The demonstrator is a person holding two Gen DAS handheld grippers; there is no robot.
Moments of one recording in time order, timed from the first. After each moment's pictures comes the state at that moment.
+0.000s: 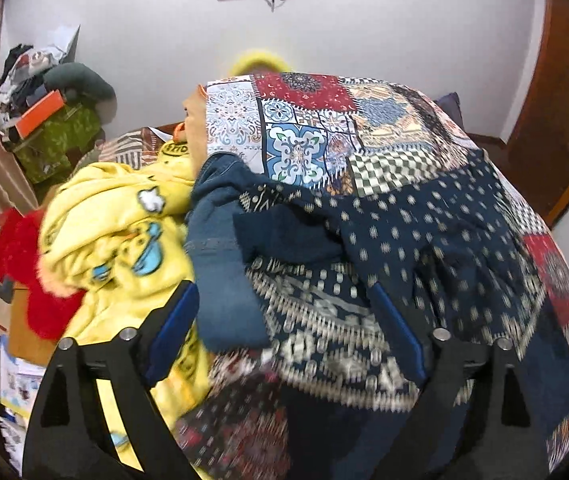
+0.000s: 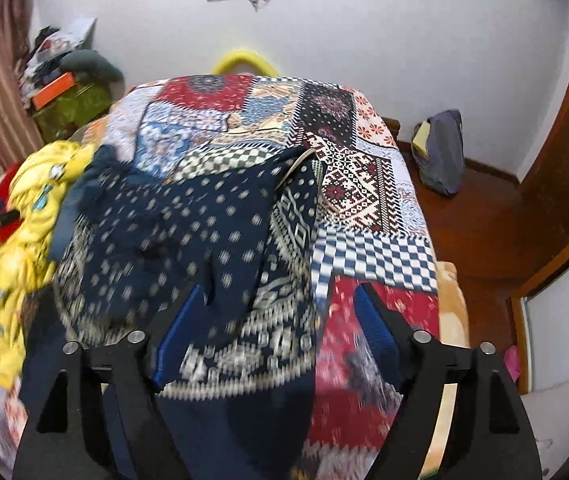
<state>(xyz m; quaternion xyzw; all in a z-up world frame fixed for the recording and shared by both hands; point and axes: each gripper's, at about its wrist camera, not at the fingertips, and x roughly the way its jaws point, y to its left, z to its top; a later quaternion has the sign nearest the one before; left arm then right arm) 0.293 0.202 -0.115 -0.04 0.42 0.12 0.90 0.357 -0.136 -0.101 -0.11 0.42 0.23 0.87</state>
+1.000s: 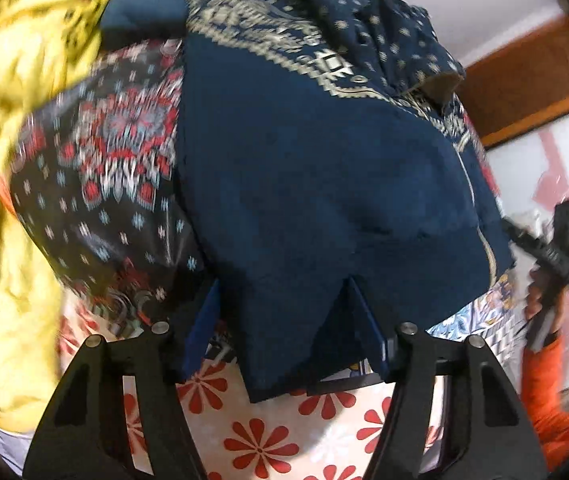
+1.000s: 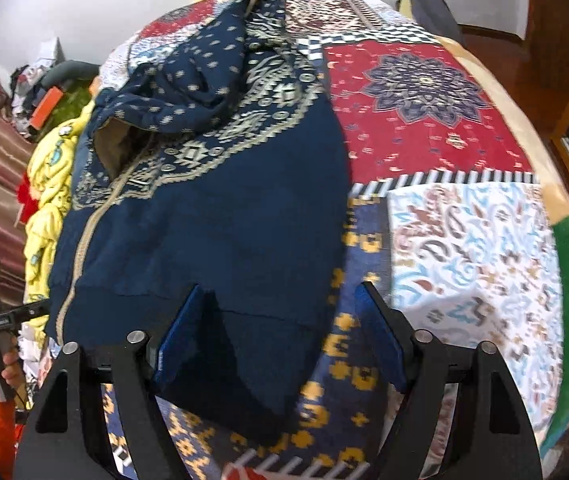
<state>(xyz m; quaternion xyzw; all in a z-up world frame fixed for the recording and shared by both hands) 0.158 0.164 -0.276 -0.28 0.57 -0.06 0.77 0.253 -0.196 -0.236 0.06 0.55 0.23 0.80</state>
